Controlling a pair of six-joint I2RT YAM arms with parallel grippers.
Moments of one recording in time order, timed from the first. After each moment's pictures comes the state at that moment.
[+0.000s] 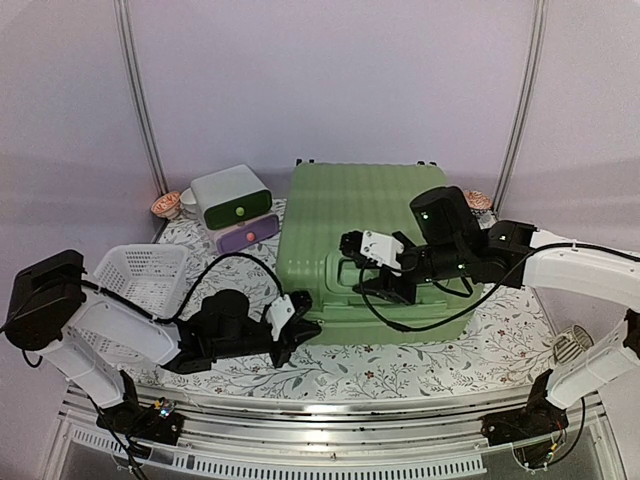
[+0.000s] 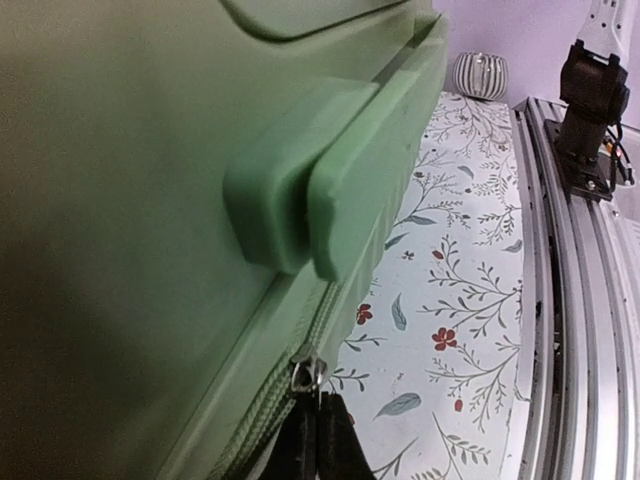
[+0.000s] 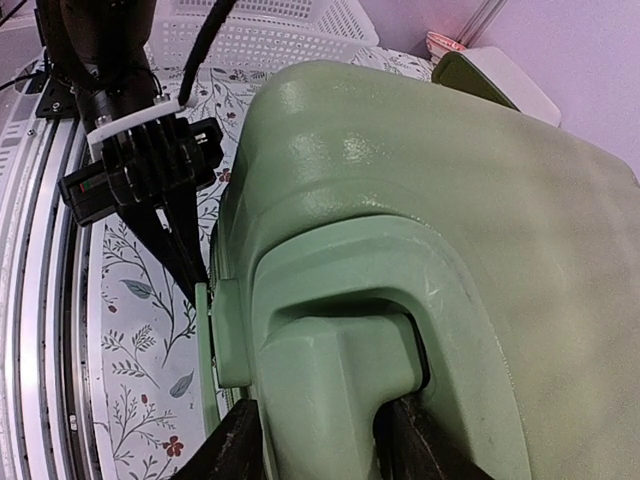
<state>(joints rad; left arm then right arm) -1.07 1.53 0.46 0.77 0.07 0.09 0.95 1.37 1.14 -0.39 -0.13 -0.53</state>
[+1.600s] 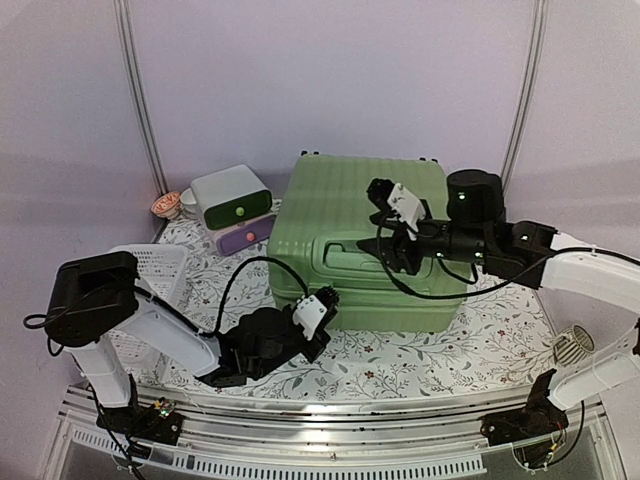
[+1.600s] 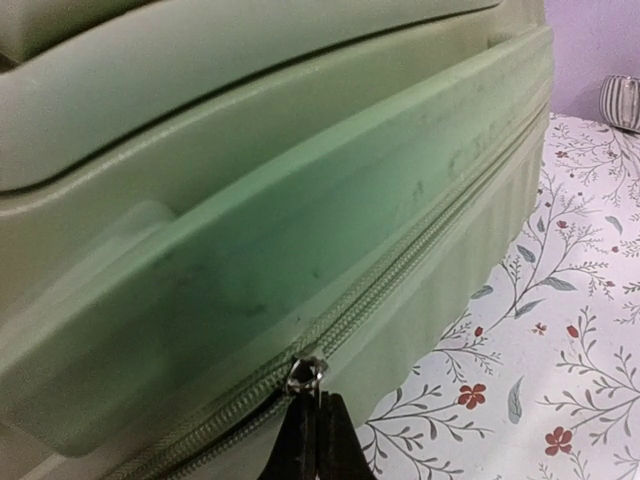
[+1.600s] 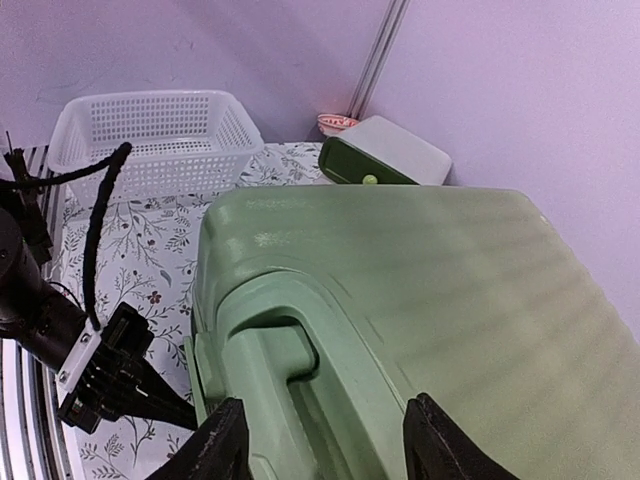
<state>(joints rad) -1.22 1.80 0.63 0.95 -0.47 0.14 0.90 1.30 1.09 -0.10 -0.09 -0.34</state>
